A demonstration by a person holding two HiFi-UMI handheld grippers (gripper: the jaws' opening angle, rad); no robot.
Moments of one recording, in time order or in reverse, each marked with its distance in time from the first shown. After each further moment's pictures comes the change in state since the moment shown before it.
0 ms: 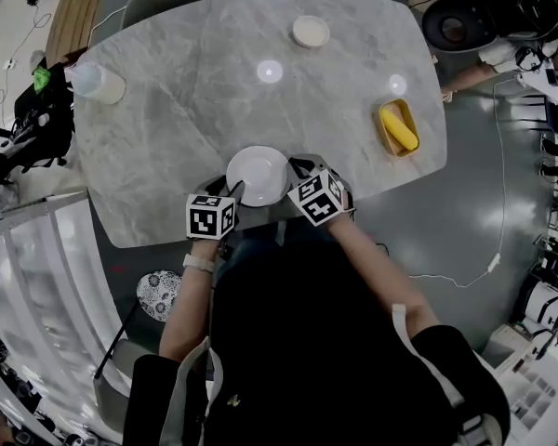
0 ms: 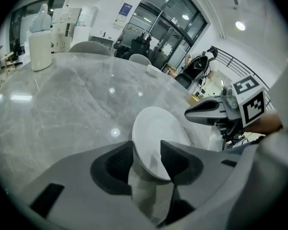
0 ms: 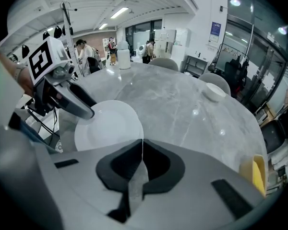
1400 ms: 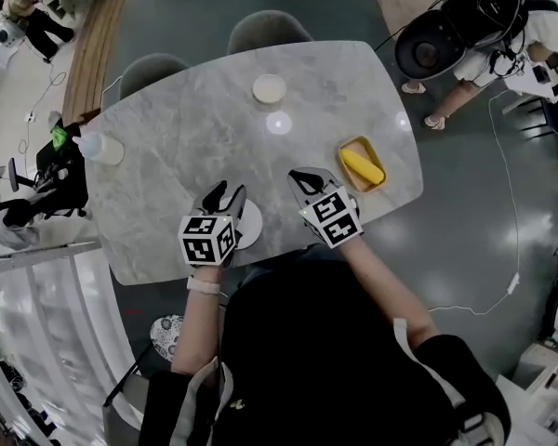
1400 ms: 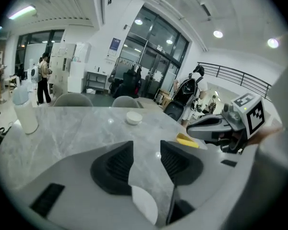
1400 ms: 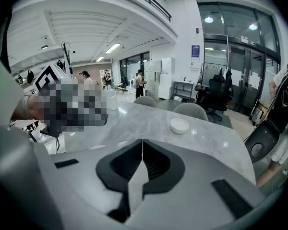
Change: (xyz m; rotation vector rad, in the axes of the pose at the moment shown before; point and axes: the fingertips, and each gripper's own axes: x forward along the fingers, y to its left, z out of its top) left arm -0.041 -0.120 0.179 0.132 -0.347 0.038; right arm -0.148 -0.114 0.064 0.106 -0.357 -0.017
